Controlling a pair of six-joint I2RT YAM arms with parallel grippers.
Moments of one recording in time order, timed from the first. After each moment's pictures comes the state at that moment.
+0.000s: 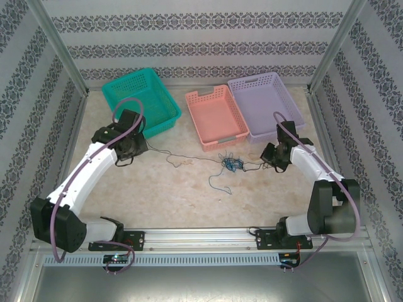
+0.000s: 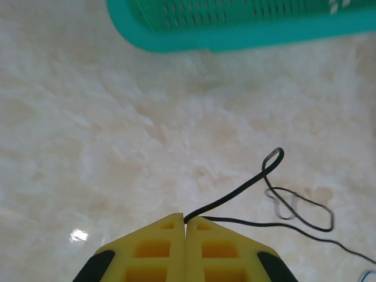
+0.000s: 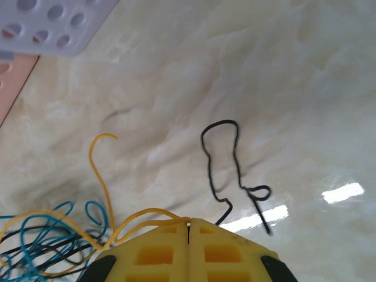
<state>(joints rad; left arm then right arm) -0.29 1.29 1.20 -1.03 -0.21 -0.68 -0.01 1.40 0.86 -0.69 -0.15 0.59</state>
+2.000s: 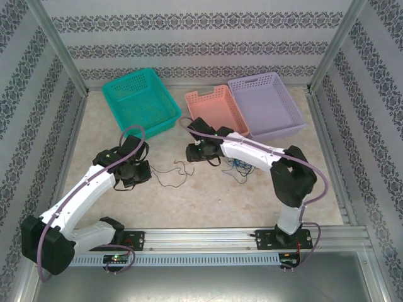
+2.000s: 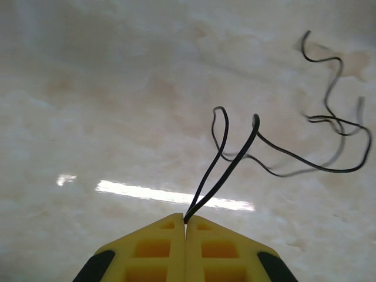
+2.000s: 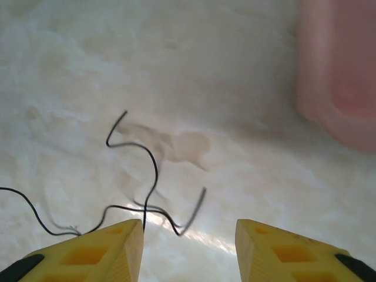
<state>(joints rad) -0.40 1.11 0.89 -1.05 -0.01 -0.73 0.78 1.86 1.43 -0.67 -0.04 0.53</state>
